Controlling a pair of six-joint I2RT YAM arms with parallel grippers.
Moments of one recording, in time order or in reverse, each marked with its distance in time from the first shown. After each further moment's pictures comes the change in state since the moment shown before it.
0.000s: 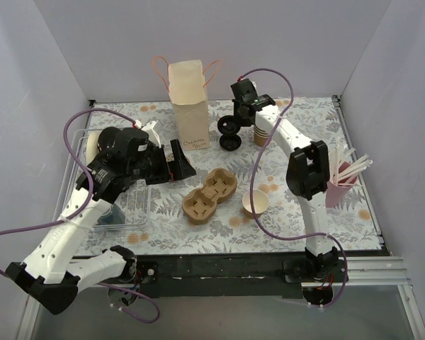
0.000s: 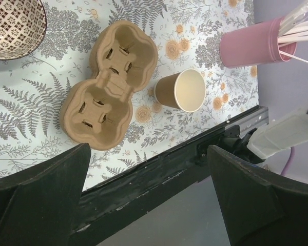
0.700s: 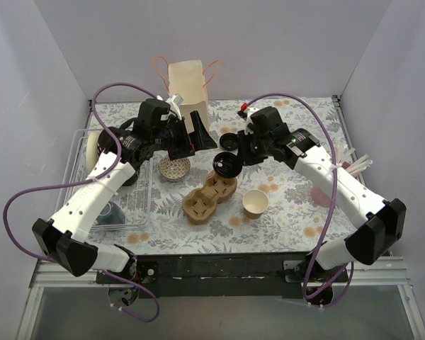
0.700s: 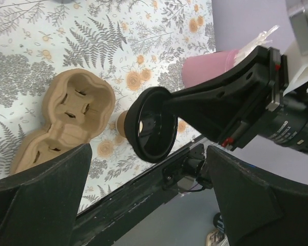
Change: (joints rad) left arm 0.000 0.312 0.230 0.129 0.077 -0.081; right arm 0.165 -0.805 -0.661 -0.034 -0.336 -0.076
